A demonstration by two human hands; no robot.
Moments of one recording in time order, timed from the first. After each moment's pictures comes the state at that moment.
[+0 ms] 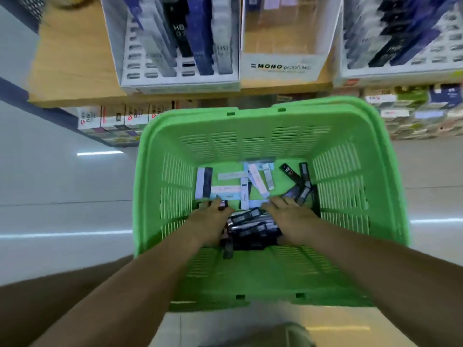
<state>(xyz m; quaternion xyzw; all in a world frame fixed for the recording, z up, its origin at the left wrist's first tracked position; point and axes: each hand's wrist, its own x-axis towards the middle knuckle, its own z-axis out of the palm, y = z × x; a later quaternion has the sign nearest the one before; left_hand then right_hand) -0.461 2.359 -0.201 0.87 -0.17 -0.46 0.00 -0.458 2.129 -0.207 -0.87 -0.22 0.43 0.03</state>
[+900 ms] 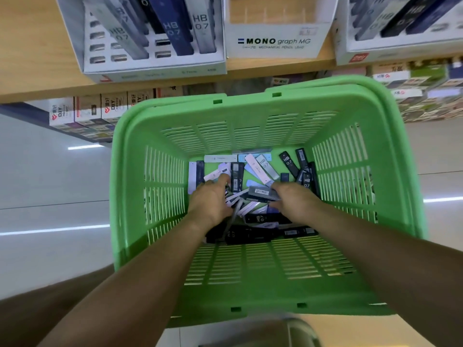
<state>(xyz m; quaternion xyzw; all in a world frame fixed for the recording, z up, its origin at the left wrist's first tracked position) -0.436 2.336 -0.227 0.93 -0.01 -0.33 0.15 -0.436 2.123 -0.227 -0.91 -0.08 0.39 0.13</state>
